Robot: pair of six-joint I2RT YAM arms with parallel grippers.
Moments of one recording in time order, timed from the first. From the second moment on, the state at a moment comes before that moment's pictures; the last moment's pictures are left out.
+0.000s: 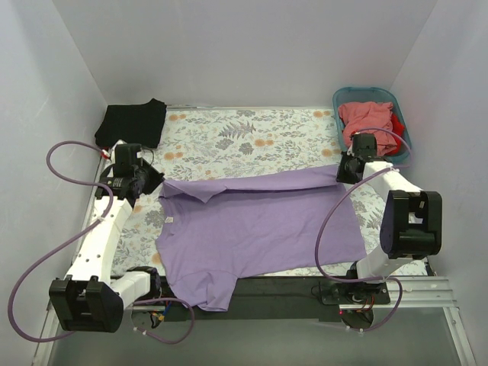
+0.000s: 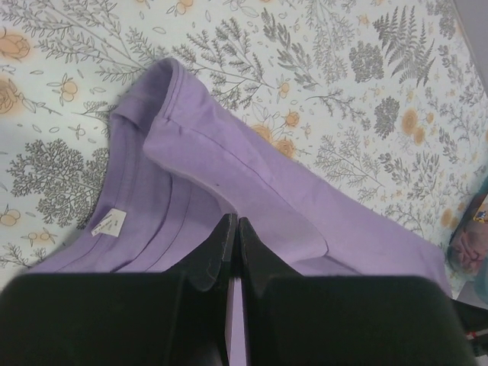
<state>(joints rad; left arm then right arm) -0.04 1.10 1.00 -0.67 -0.06 -0.83 0.01 1.59 1.00 -0.38 -0.02 0.22</state>
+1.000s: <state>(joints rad) -0.04 0.98 0.75 -0.71 0.01 -0.87 -0.01 1.62 0.94 -0.35 0.02 0.23</state>
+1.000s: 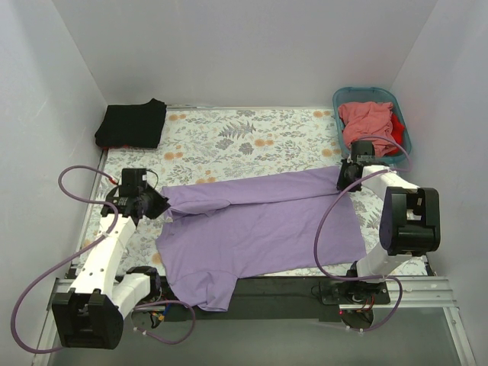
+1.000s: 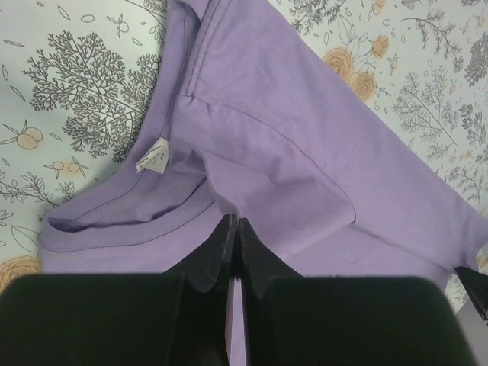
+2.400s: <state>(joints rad) -0.04 1.62 0.98 -0.41 -0.06 -0.72 0.96 1.90 1.35 -0.15 -0.29 -0.10</state>
